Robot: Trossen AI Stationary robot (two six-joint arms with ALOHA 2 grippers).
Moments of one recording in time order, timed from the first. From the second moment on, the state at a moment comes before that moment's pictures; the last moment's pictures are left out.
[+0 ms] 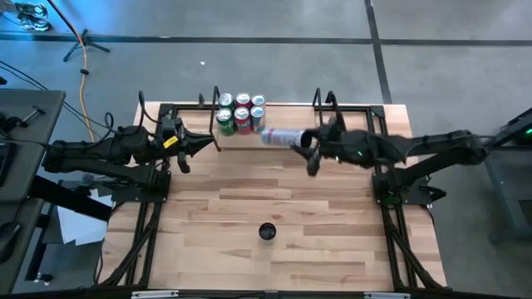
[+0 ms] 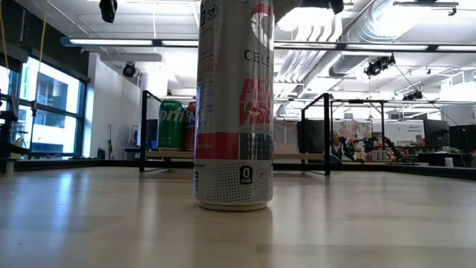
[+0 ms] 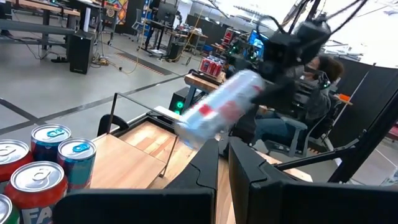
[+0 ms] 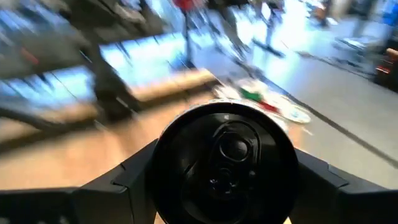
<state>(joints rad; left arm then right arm) -0.04 0.59 0.70 -0.11 -0.34 -0.34 0.09 1.16 1.08 -0.20 0.50 0.20</state>
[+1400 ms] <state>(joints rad) -0.04 0.59 0.70 -0.11 -0.32 -0.36 -0.39 1.98 1.94 -1.17 0.03 -0.13</state>
